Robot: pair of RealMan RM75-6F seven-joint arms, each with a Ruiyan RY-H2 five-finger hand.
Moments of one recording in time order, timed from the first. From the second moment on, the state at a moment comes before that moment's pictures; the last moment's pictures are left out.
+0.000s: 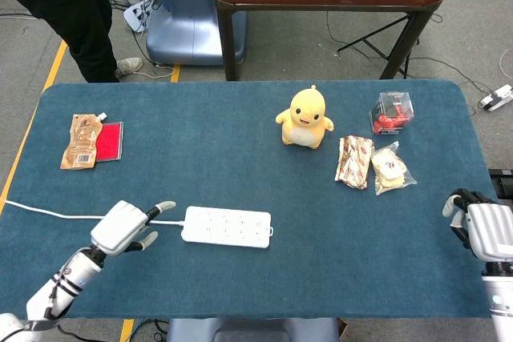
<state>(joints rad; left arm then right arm) -0.48 -1.16 -0.05 -1.70 1.69 1.05 0.08 0.10 -1.12 0.11 -1.59 -1.44 1.46 -0.03</state>
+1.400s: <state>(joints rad) -0.66 -1.25 0.01 -1.71 1.45 0.78 0.21 0.09 -1.14 0.10 -1.55 -1.43 1.47 -0.02</state>
